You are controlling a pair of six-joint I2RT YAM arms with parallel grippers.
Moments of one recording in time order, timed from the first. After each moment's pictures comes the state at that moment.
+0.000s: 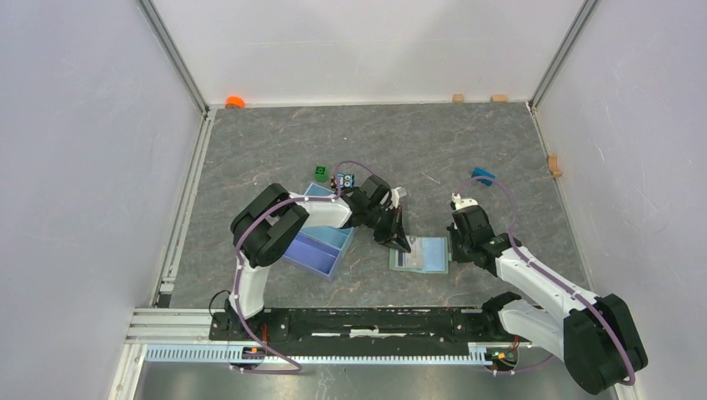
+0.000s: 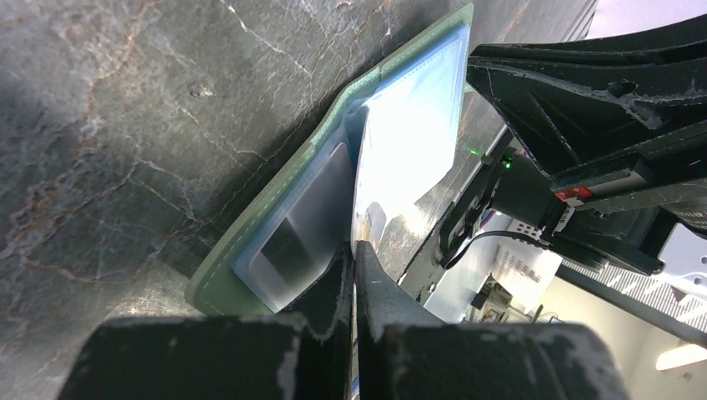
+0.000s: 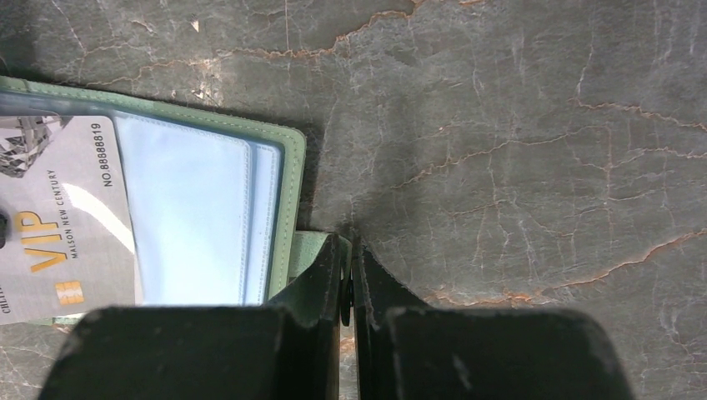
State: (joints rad) left arm -0.83 2.03 1.15 -0.01 0.67 -0.79; right arm 0.42 1.02 0.41 -0.43 0.17 0.28
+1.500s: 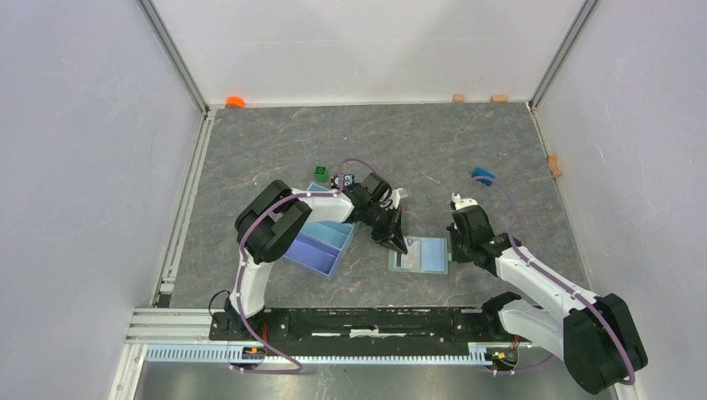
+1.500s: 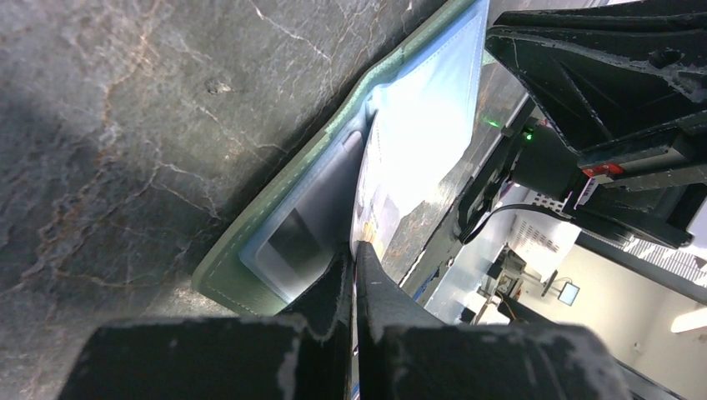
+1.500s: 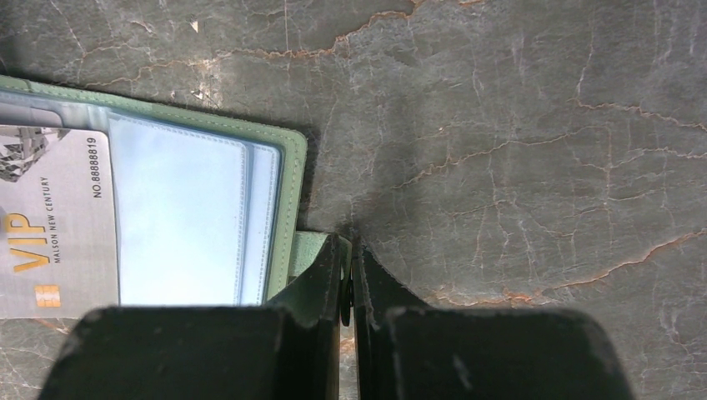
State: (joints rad) left arm -0.81 2.07 1.22 -0.15 0.72 -0.66; right arm 0.42 1.02 0.41 -0.43 0.17 0.28
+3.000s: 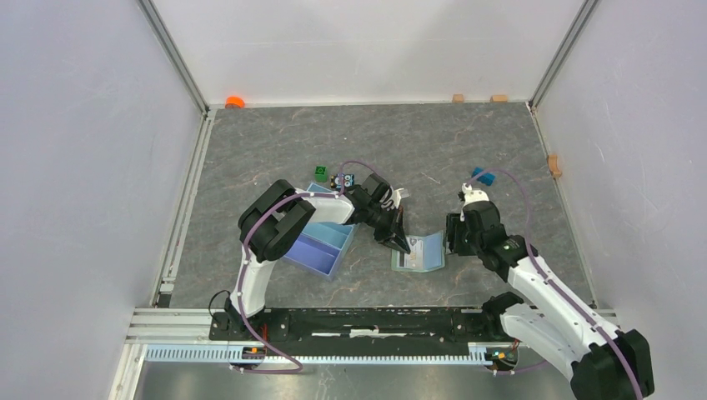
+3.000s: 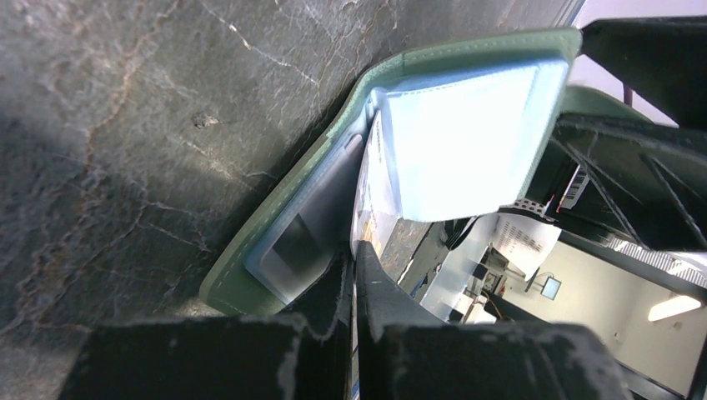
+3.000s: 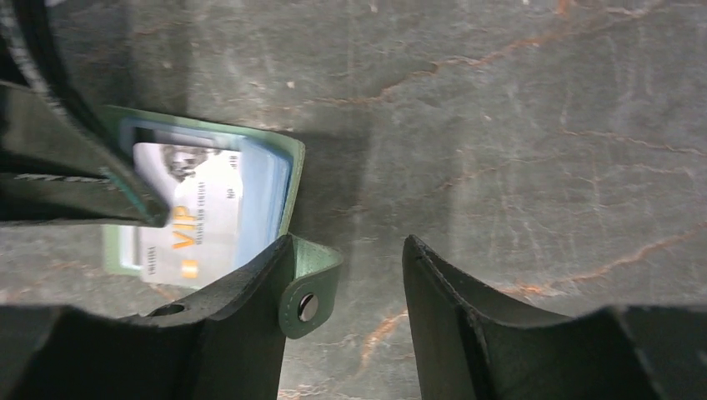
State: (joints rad) left arm -0.81 2.10 1.21 -0.05 0.76 -0.71; right arm 0.42 0.86 0.49 -0.52 0.12 0.33
